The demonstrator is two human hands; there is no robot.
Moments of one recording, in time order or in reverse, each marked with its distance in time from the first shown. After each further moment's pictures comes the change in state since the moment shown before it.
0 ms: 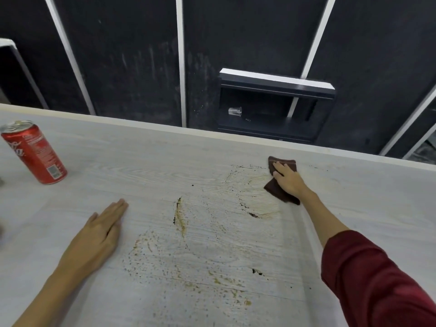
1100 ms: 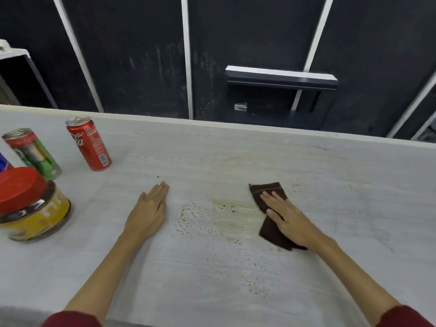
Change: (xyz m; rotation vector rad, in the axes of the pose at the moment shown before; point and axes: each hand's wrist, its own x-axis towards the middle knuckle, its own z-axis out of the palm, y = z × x) left_hand -0.011 -0.002 -0.006 -0.015 -0.057 0.045; right_hand -0.195 -0.052 0.069 0.008 -0.116 -0.345
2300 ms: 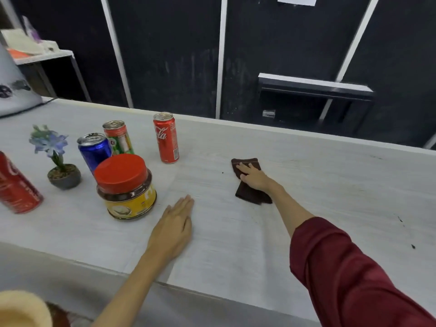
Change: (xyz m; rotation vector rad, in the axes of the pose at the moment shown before) left_hand -0.083 -0.087 -0.056 0.034 0.027 0.019; right_hand 0.165 -0.188 0.074 -0.049 -0.194 0.127
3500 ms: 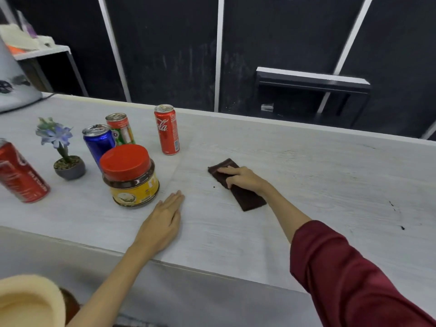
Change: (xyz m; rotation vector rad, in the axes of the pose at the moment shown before) left_hand -0.024 -0.019 -0.017 -0.052 -0.011 0.028; right_hand -0.043 -0.030 0.021 0.400 -0.070 -0.082
